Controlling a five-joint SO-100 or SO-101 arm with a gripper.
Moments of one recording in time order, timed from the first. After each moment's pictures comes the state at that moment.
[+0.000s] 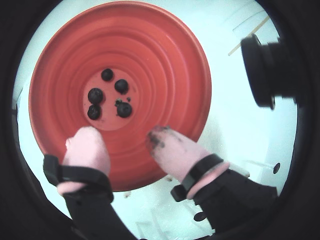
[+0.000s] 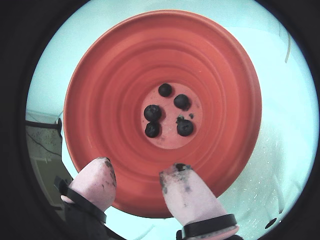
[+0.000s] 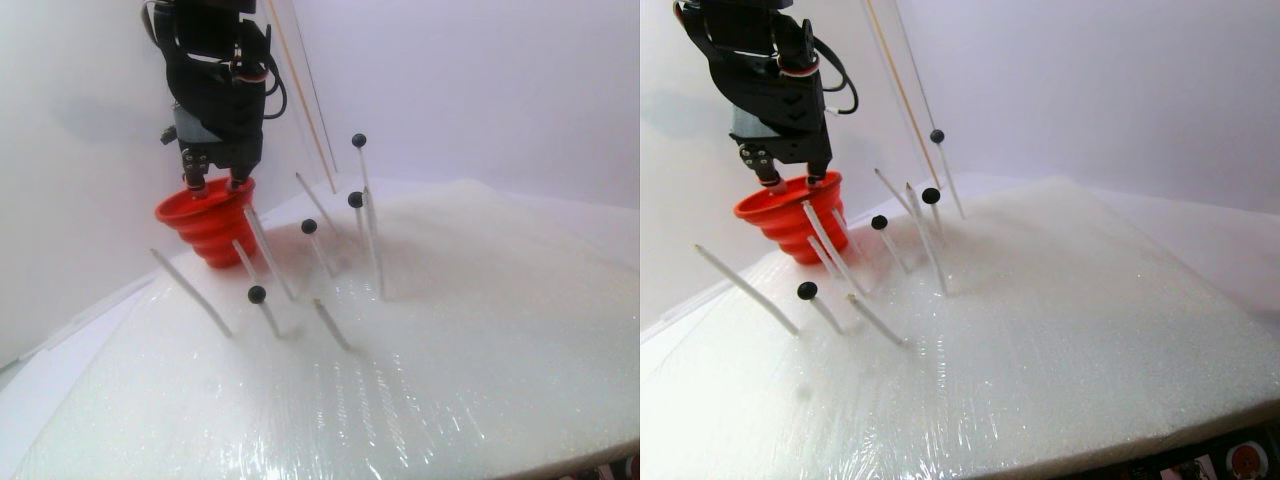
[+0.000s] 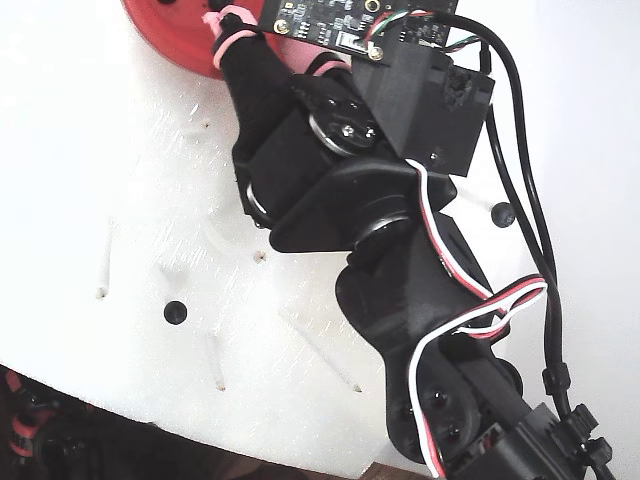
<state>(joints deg) -16.0 72.7 107.1 -24.6 -105.5</state>
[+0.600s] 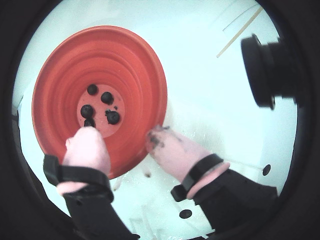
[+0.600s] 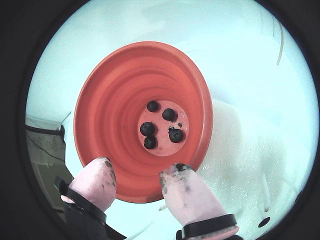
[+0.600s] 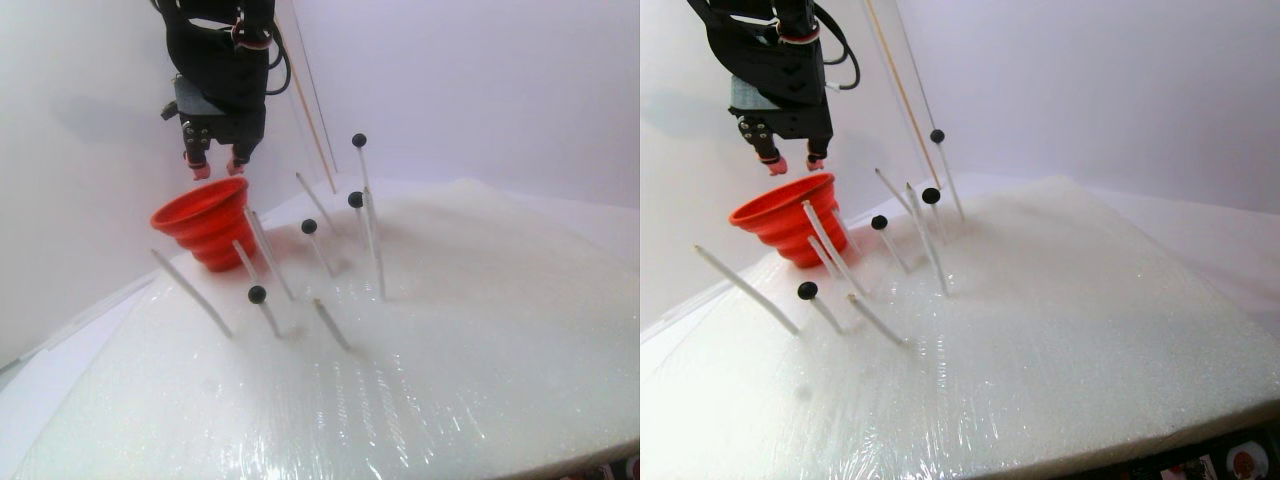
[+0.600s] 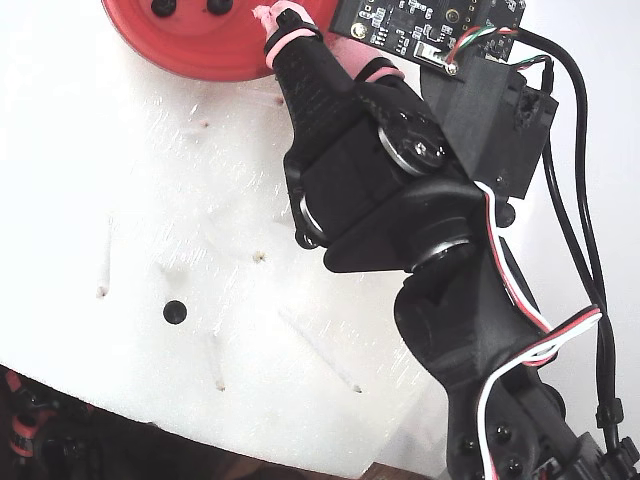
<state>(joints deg) -15.7 82.4 112.9 -22.7 -105.5</state>
